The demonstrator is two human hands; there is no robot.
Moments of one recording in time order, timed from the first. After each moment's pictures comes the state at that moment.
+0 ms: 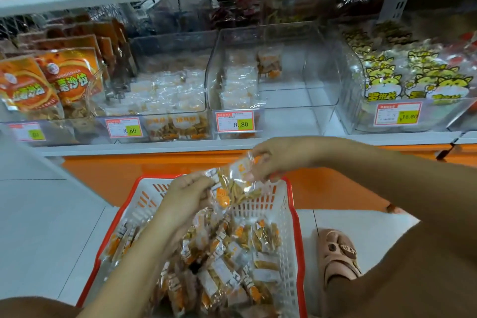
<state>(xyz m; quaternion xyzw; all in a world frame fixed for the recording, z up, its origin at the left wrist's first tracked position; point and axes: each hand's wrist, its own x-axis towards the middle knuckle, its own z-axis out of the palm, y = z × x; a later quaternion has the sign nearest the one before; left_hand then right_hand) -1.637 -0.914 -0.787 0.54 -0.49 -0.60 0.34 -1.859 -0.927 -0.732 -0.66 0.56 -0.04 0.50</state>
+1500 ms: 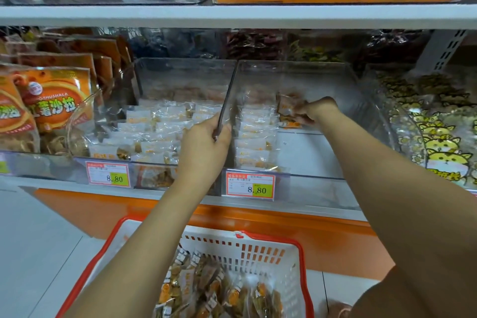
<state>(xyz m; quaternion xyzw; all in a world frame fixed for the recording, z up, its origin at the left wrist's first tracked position) -1.699 -1.067 -0.731 0.53 -0.69 -0.21 0.43 -1.946 -1.166 -0.741 -0.35 0.77 -0.39 0.36</state>
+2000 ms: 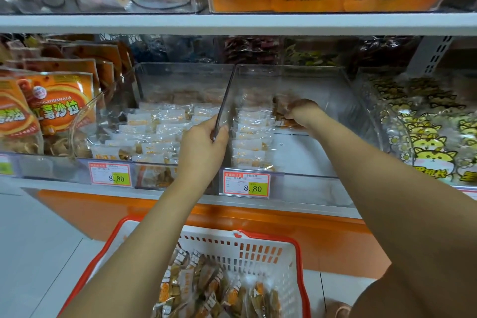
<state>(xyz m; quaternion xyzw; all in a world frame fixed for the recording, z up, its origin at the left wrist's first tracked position) -1.701 -1.063 -0.727 0.54 -0.69 -0.21 0.43 -1.931 -1.144 -0.734 -0.47 0.74 -0.36 0.33</state>
